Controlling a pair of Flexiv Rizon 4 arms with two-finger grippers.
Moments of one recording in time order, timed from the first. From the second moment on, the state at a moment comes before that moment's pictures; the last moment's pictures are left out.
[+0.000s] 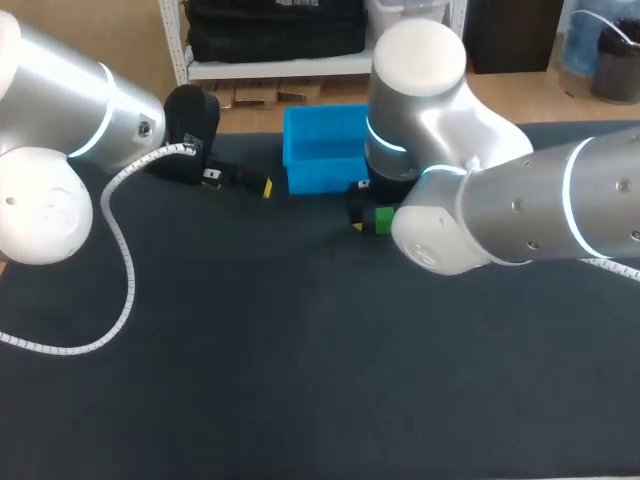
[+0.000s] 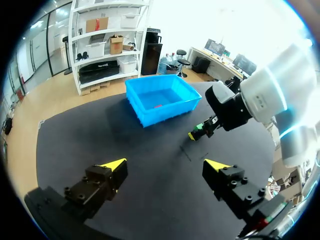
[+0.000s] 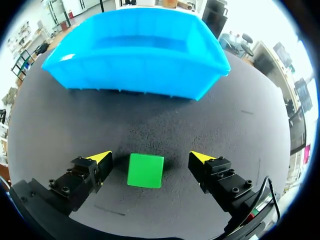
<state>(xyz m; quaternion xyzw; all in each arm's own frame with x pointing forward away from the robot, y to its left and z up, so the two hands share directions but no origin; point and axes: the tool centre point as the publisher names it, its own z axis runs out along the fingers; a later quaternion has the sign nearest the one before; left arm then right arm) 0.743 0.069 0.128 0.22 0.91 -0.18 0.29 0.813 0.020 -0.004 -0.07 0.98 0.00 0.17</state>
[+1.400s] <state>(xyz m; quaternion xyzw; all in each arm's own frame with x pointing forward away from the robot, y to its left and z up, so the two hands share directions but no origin) 0.743 0.069 0.128 0.22 0.91 -0.18 0.29 0.794 0.001 0.122 -0.06 0.97 0.08 0.23</state>
